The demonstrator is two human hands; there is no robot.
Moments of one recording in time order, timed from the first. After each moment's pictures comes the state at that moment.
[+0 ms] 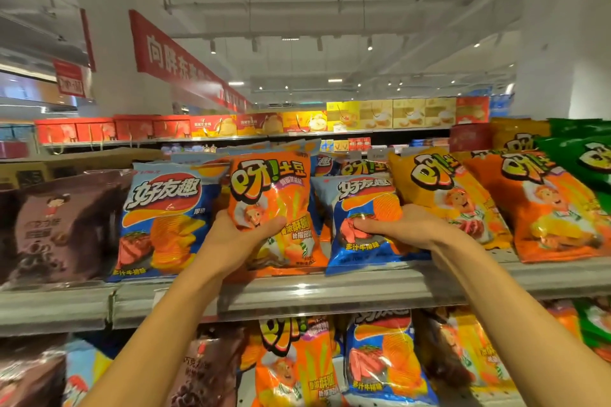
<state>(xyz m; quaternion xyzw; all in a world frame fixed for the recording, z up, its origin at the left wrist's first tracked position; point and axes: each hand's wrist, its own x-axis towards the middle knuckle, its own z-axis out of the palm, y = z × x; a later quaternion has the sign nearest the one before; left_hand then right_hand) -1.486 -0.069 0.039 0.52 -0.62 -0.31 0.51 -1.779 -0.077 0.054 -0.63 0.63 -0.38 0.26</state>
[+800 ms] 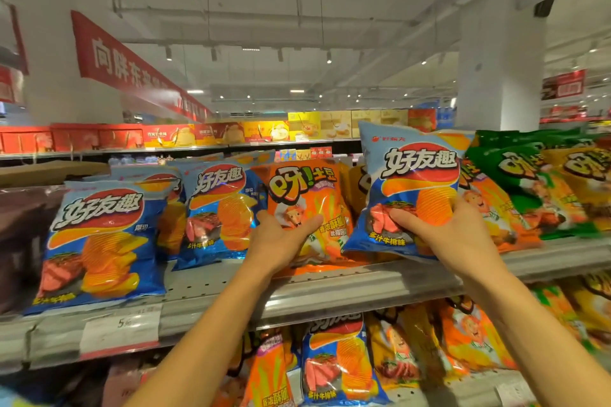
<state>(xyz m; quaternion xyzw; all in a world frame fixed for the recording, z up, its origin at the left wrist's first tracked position) -1.610 -0.088 0.043 0.51 -0.65 -0.31 0.47 -1.851 0.001 0.042 -0.53 0.56 -0.64 0.07</state>
